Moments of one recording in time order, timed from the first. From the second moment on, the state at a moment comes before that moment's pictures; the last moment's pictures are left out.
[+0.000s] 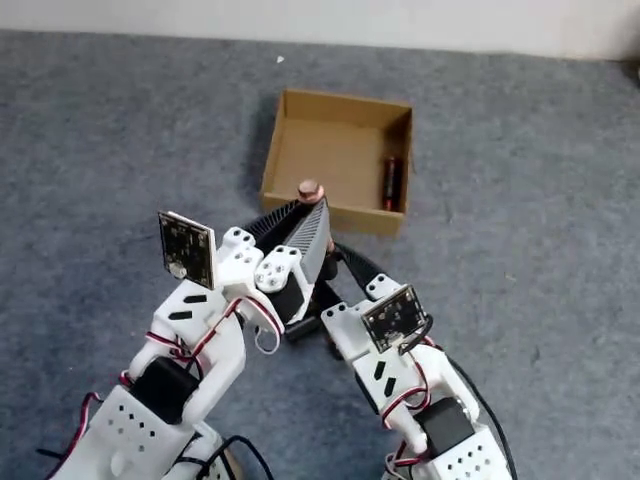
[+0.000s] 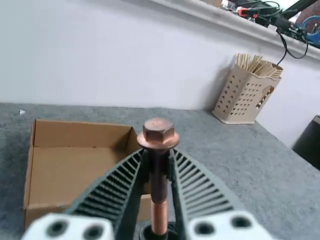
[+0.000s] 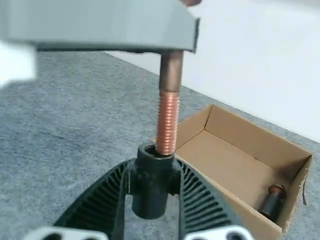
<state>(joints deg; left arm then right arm) 29.2 -75.3 70.5 17.0 25.1 -35.4 -103.7 95.7 21.8 11.5</state>
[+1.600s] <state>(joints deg) 2.5 -75.1 61.6 60.2 19.9 -18.7 -103.7 94.5 38.5 -0.5</state>
